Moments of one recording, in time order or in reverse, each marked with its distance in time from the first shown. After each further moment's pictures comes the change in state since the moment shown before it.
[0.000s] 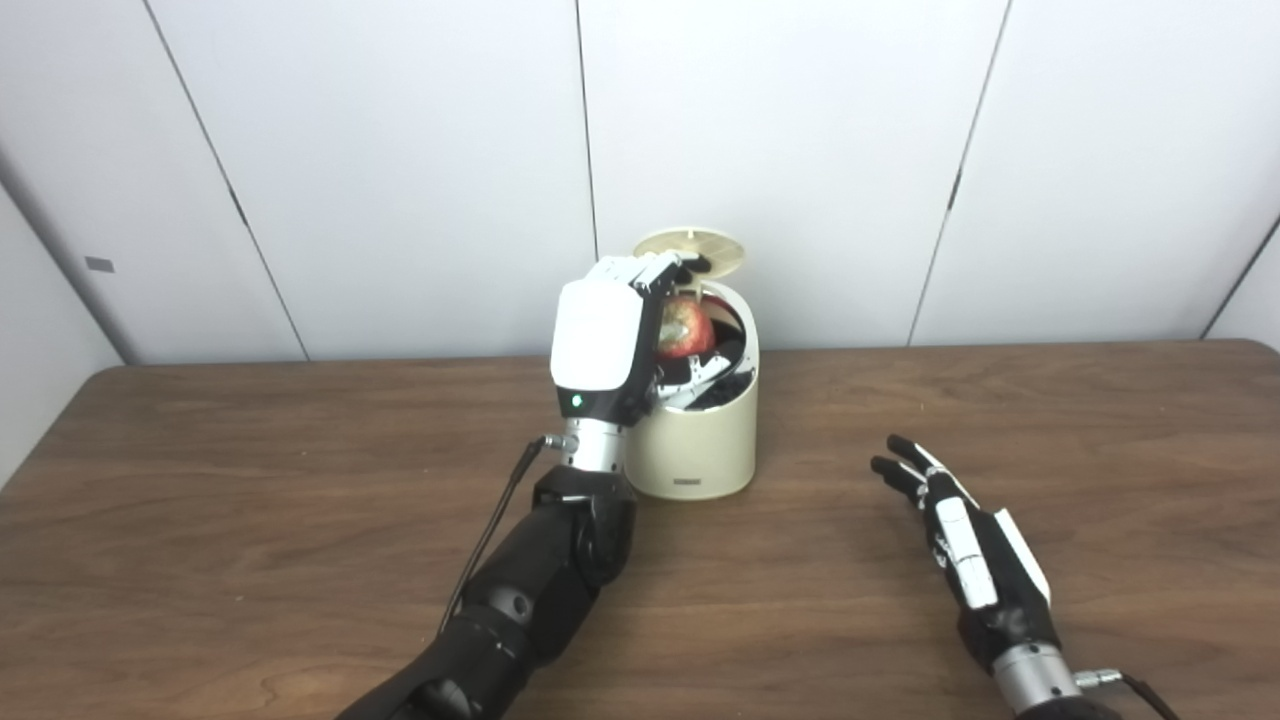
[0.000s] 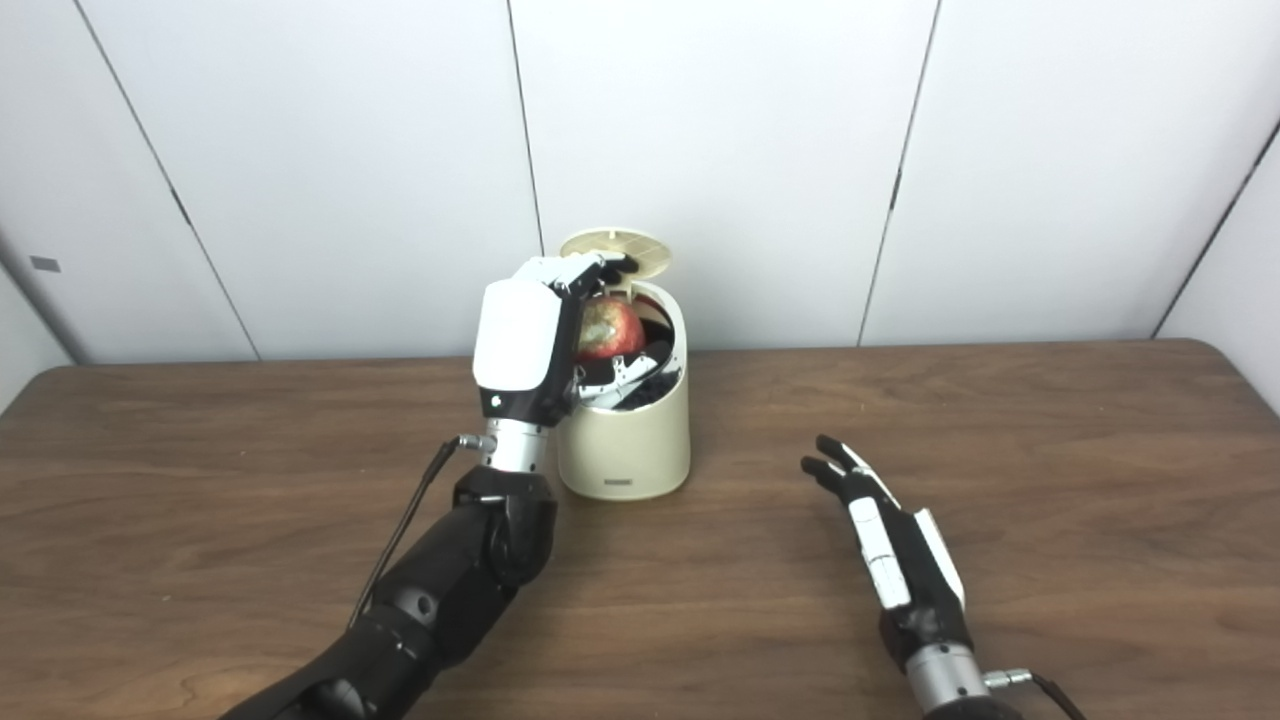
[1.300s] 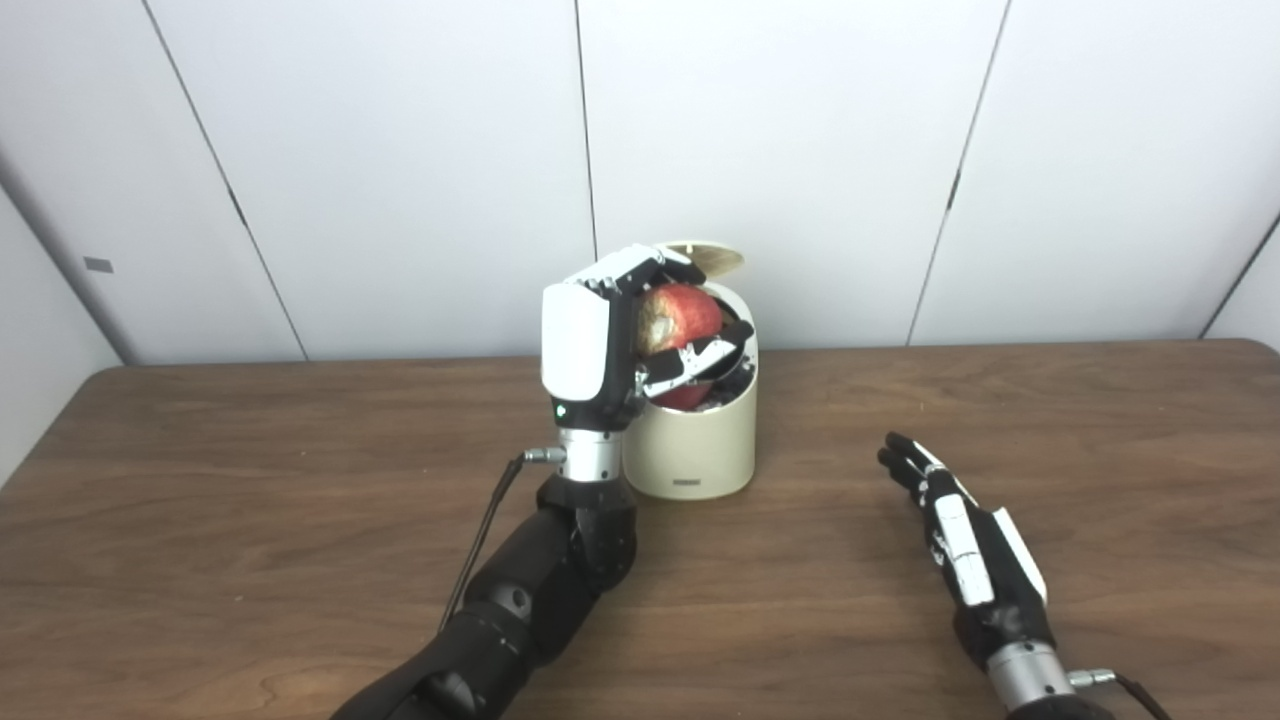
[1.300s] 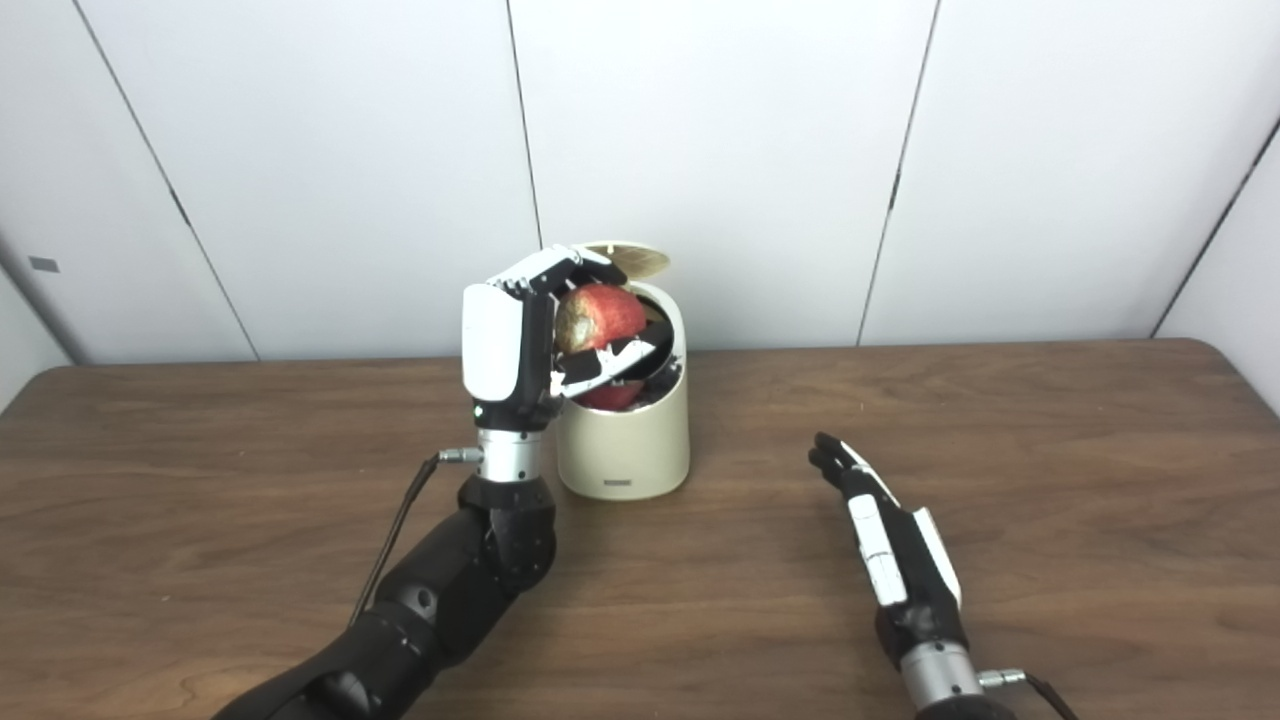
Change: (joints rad) left arm -0.015 -0.005 -0.027 0.064 -0.121 -0.292 0.199; right arm -0.005 0.022 -0.006 0.009 -0.007 -0.006 -0.011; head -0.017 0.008
